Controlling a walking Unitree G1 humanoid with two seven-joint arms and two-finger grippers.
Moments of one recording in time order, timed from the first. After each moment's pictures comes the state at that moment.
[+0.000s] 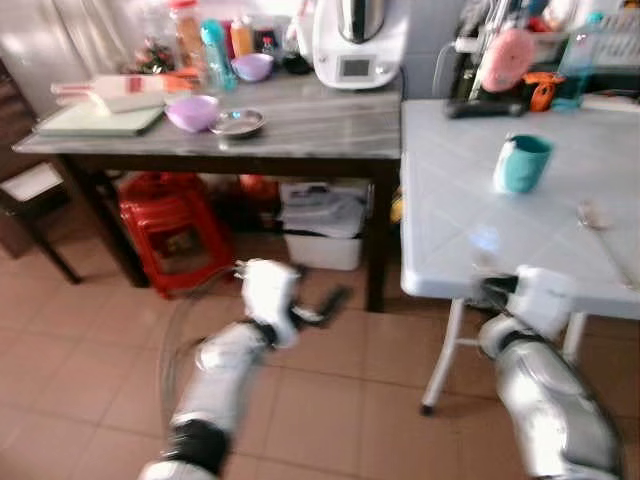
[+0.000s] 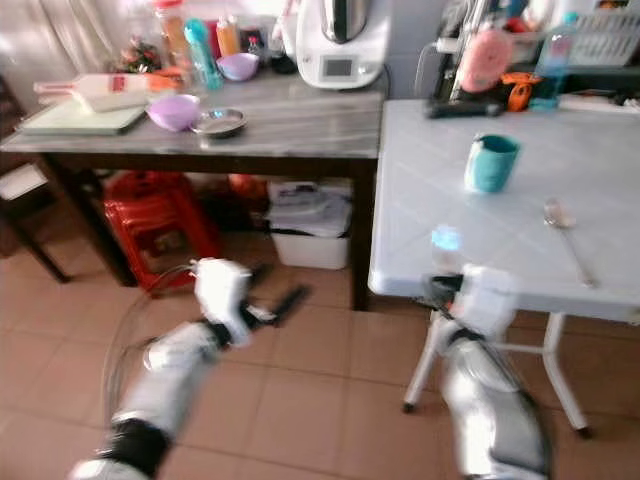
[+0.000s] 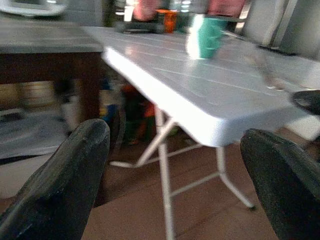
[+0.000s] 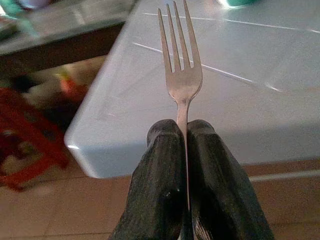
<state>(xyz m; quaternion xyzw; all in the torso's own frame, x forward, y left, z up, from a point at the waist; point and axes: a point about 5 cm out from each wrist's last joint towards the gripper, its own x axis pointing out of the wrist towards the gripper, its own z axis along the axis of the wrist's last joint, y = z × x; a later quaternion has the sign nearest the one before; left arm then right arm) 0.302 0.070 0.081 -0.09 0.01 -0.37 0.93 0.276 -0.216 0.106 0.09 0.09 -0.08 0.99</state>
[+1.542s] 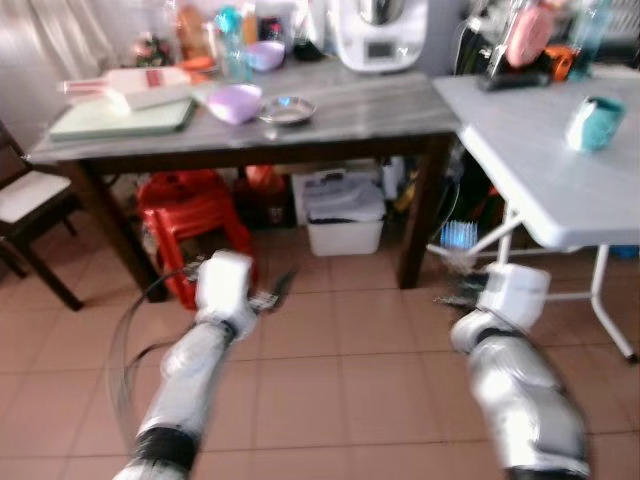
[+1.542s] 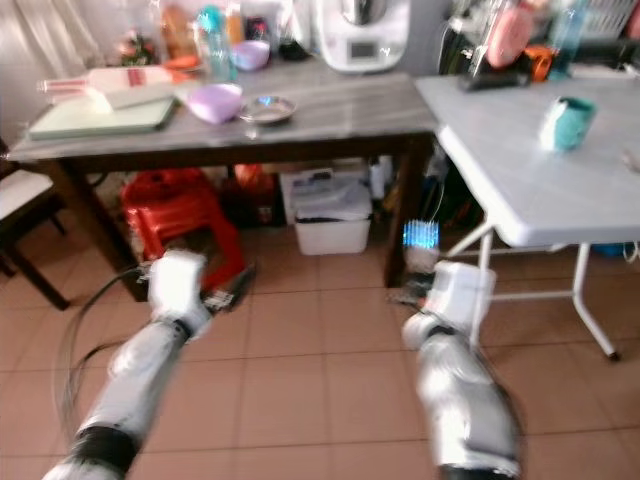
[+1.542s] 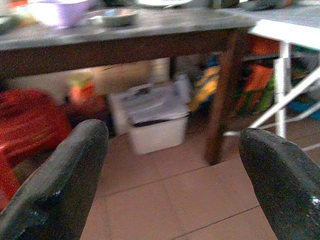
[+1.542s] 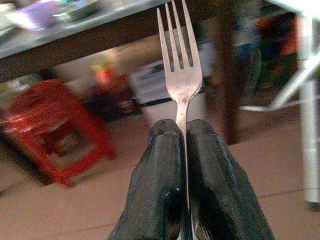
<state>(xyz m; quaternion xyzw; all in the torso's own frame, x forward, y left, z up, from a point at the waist) 0.307 0.149 0.068 -0.01 0.03 -0.16 0.99 0.288 -0.170 0.098 0.11 0.09 -0.01 0.99</state>
